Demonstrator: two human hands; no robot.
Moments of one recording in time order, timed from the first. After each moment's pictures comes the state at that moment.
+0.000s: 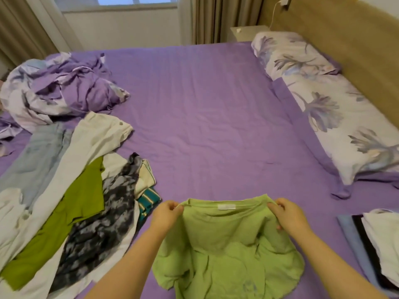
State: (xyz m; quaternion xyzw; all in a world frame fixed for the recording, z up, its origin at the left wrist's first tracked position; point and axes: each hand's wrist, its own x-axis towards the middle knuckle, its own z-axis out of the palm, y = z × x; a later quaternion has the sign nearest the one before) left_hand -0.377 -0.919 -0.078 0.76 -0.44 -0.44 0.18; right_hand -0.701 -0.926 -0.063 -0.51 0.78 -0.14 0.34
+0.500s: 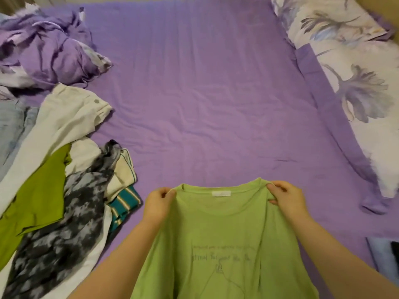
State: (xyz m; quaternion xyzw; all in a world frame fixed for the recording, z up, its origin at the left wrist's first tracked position) left_hand -0.400 -1.008 -0.172 0.80 -0.38 -0.41 0.22; right_hand -0.719 -1.046 -0.173 -0.39 0.75 -0.29 0.44
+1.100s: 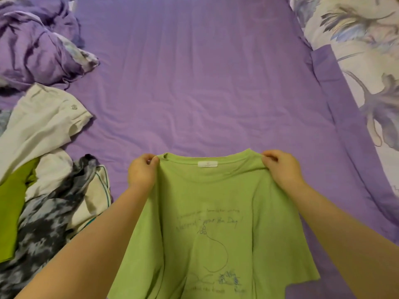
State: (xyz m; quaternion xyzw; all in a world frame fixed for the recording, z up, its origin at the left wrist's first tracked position) left_hand -0.395 -1.176 -0.197 0.86 -0.38 -0.26 0.24; right_hand -0.725 -1.225 -0.180 -0.60 0.71 -0.17 0.32
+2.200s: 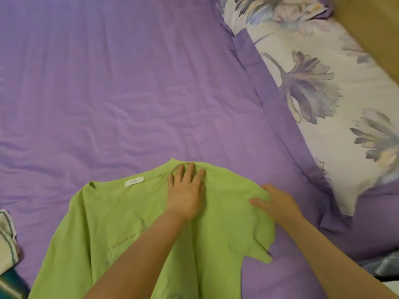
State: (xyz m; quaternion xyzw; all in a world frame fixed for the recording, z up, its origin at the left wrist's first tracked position) left_hand -0.642 -1.181 -0.249 0.61 -0.77 -0.20 -0.07; right_hand -0.885 -1.139 -0.227 -0.51 0.79 0.03 0.33
